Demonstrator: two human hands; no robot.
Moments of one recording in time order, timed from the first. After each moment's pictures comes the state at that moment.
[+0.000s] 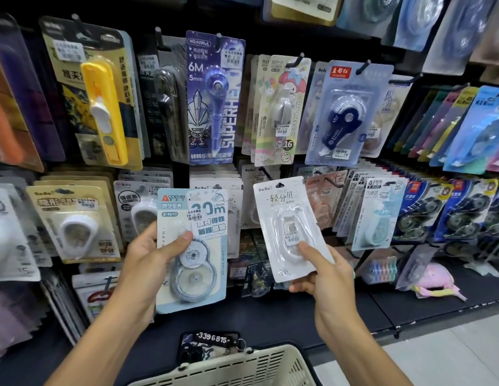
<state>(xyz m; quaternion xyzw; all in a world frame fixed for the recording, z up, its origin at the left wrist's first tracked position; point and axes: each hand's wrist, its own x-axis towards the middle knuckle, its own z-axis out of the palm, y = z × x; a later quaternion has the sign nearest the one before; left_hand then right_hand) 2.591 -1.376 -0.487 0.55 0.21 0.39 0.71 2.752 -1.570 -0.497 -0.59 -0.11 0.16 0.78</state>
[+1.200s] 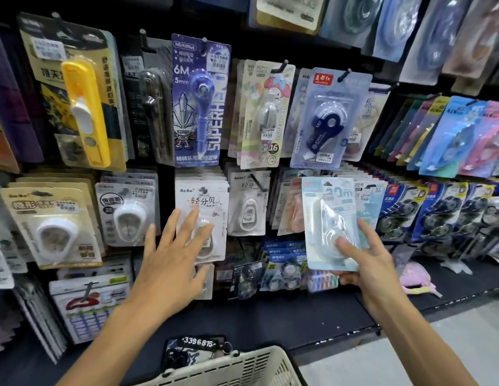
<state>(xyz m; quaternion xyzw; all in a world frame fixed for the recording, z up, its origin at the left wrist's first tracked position) 2.625 -1.377 -0.505 0.96 0.23 0.17 0.02 2.832 -1.641 -0.482 -0.66 -0.13 0.10 0.73</state>
